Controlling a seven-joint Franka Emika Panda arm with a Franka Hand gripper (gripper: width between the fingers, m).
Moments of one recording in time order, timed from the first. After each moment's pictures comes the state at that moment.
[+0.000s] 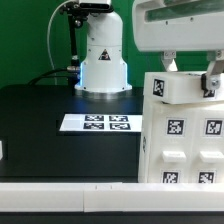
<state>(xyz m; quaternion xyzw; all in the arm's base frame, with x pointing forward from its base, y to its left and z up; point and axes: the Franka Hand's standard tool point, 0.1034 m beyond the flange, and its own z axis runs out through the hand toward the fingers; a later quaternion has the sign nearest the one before) 0.638 0.071 0.155 -0.78 0.62 0.00 0.07</state>
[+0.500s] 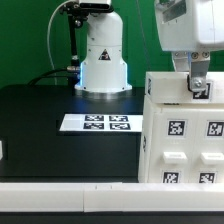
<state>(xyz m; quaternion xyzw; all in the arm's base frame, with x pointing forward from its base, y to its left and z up) 0.641 0.071 0.155 -0.69 0.72 0.00 0.09</state>
